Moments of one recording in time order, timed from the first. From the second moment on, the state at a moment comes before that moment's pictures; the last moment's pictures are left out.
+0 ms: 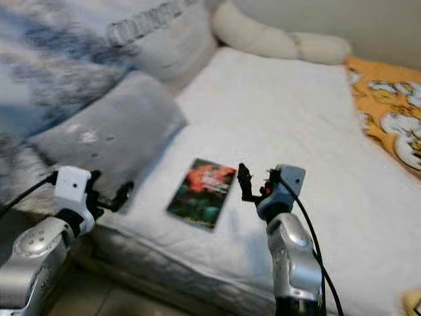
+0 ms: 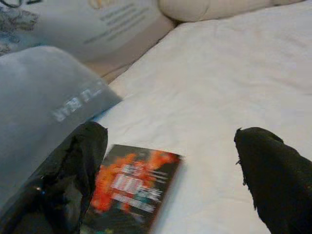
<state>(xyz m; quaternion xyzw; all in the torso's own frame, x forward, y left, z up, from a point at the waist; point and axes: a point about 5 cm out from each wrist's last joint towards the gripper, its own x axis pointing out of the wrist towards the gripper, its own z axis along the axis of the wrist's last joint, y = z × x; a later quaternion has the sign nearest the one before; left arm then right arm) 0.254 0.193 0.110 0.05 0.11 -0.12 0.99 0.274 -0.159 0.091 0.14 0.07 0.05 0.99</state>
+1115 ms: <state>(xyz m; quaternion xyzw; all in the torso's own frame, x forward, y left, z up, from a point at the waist) 0.271 0.190 0.108 0.07 0.10 -0.10 0.99 0.278 -0.168 0.062 0.06 0.15 -0.04 0.99</state>
